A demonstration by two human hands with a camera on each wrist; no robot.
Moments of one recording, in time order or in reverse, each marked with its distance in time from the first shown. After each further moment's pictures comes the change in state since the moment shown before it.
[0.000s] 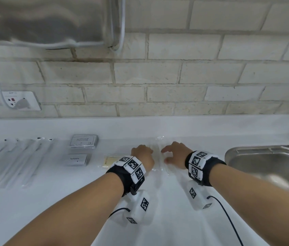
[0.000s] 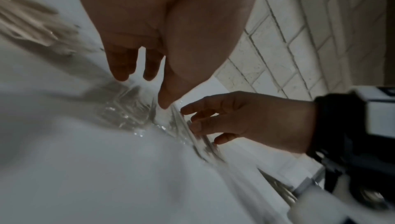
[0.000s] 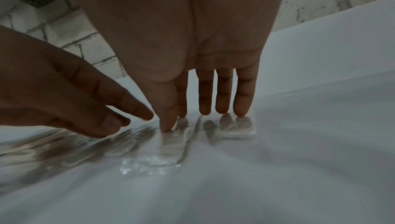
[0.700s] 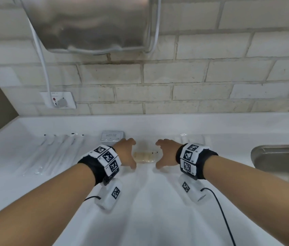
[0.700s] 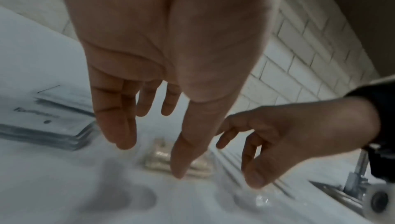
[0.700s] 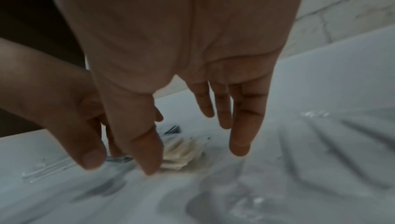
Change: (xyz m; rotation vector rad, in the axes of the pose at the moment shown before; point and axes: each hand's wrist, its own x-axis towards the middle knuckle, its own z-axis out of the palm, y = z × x) left_hand -0.071 -0.118 -0.069 0.054 -0.118 -0.119; right_hand -0.015 -0.124 0.001 -0.090 -0.119 -0.118
